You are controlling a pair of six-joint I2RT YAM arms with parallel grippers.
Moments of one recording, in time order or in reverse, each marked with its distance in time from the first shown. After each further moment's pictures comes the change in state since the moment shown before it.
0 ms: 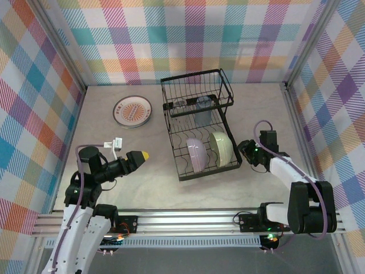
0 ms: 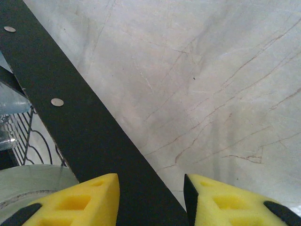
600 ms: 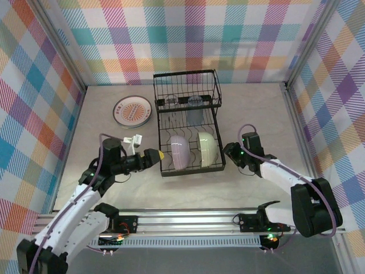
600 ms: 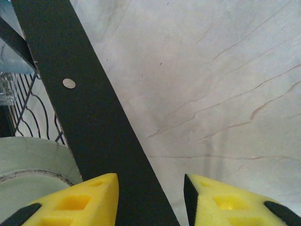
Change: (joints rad) left arm -0.273 0.268 -0.015 0.205 -0.159 -0.018; right arm 0.261 -0.002 -0.040 0.108 0.099 0.106
